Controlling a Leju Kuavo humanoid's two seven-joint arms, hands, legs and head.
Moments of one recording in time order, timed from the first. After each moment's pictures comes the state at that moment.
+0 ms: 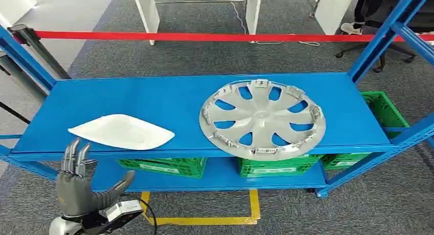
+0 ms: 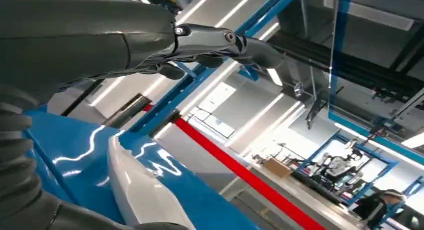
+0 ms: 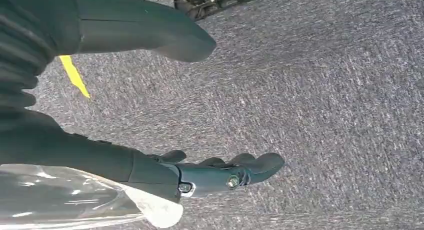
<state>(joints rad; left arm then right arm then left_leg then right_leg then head) 0.28 -0.27 -0.01 -1.66 -0.82 0.69 -0.64 0.04 0.06 -0.71 -0.25 0.57 -0.32 -0.30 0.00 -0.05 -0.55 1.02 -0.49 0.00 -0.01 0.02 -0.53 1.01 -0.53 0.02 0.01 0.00</state>
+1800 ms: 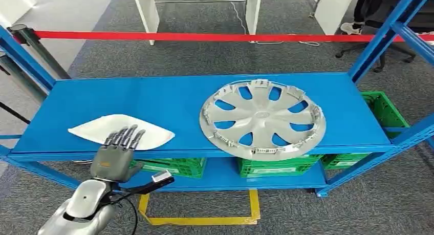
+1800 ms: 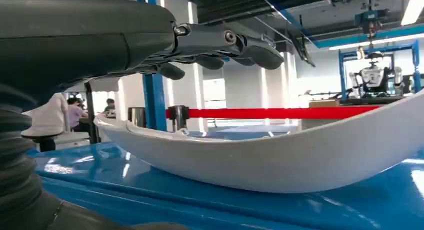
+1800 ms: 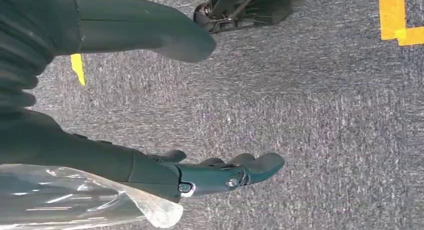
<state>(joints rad) -0.04 0.01 -0.22 -1.33 -1.44 0.44 0.03 0.00 0.03 -0.72 -0.22 0.81 -0.18 -0.28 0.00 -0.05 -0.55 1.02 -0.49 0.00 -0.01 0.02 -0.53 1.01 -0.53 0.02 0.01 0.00</state>
